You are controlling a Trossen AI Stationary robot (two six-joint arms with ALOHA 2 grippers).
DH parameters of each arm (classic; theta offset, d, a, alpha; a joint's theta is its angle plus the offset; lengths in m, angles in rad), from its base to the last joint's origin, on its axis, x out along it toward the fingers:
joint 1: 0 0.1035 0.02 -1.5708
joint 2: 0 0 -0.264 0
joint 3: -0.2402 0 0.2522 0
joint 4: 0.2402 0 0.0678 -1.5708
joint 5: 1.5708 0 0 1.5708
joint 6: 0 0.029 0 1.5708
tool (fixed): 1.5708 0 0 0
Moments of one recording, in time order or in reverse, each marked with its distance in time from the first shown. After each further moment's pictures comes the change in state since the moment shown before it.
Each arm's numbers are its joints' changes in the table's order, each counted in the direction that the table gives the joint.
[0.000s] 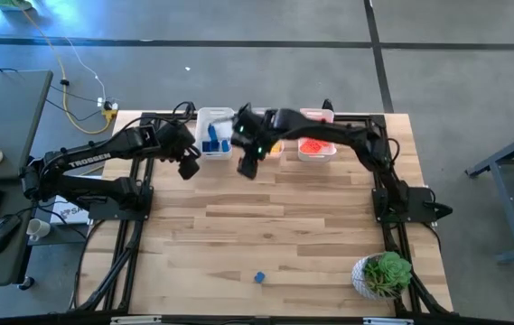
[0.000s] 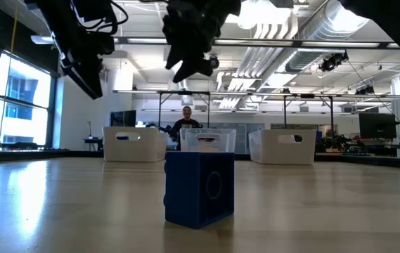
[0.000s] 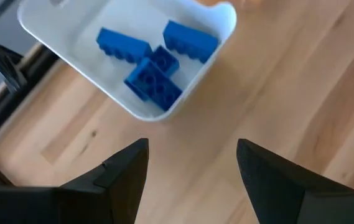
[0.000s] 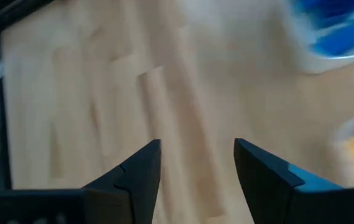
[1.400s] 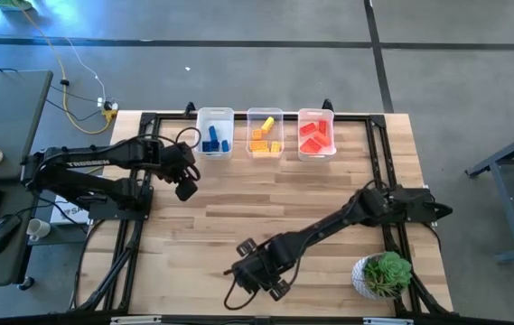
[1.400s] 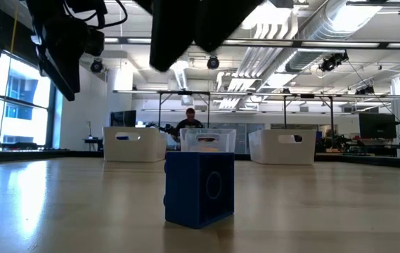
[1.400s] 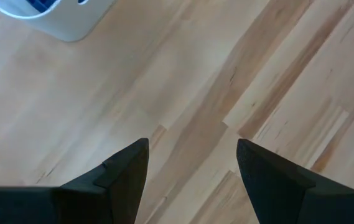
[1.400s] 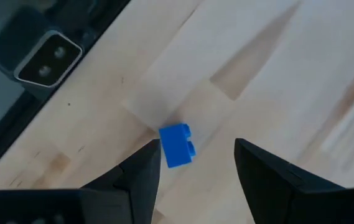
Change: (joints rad) left arm -0.252 0.000 0.002 0.161 0.147 -0.343; right arm 0.707 0.160 0.003 -0.016 0.259 -0.388
